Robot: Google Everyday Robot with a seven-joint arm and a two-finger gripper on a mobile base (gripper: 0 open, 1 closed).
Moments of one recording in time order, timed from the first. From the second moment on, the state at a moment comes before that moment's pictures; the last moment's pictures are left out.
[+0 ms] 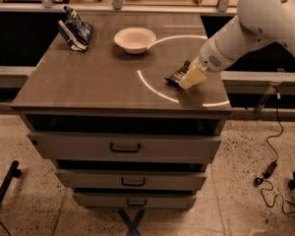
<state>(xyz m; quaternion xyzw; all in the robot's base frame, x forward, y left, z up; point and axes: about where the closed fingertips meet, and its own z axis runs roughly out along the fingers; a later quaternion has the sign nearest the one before) 0.640 -0.144 0.843 -0.49 0.82 0.10 0.27</state>
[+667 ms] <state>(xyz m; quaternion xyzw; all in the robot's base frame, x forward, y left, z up) 0.637 -0.141 0.854 -0.50 0.82 0.06 0.26</state>
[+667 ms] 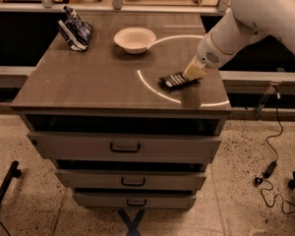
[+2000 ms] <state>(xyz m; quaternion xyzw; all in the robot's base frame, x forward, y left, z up) 0.637 -0.144 0.863 -0.51 0.82 0.07 0.25</state>
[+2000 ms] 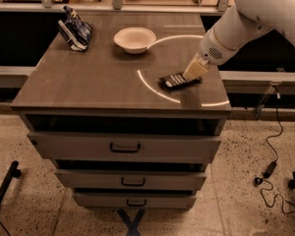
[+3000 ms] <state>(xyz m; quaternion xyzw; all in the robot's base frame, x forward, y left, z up) 0.642 -0.123 0.860 -0.60 0.74 0.13 0.28</state>
